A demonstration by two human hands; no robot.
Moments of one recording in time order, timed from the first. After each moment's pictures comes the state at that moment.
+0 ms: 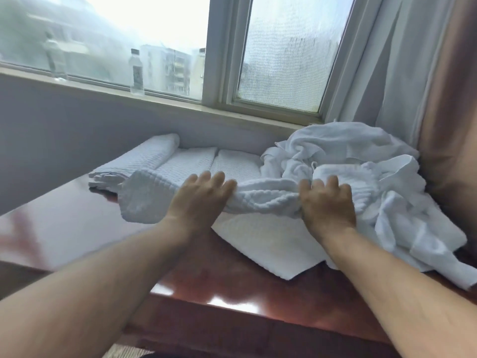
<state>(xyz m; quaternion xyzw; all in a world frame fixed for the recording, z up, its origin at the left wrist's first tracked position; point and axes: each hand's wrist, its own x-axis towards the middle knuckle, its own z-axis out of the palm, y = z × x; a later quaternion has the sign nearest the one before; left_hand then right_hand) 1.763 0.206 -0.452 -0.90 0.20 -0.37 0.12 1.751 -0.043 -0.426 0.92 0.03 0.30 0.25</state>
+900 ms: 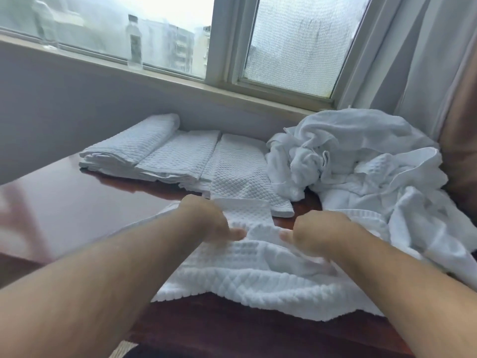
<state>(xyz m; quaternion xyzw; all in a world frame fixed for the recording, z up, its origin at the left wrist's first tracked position) 1.787 0.192 -0.479 -0.98 0.12 0.12 0.11 1.747 -0.012 -0.430 0.97 0.00 -0.16 0.17</state>
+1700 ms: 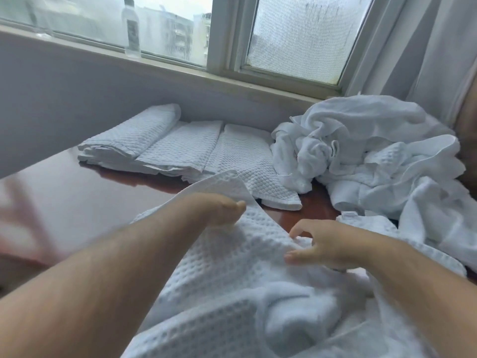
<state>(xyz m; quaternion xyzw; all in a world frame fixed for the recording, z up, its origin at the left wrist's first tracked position) 1.797 0.188 -0.471 -0.97 0.02 0.20 -0.16 1.750 -0.050 -0.461 0.97 0.05 -0.20 -0.10</state>
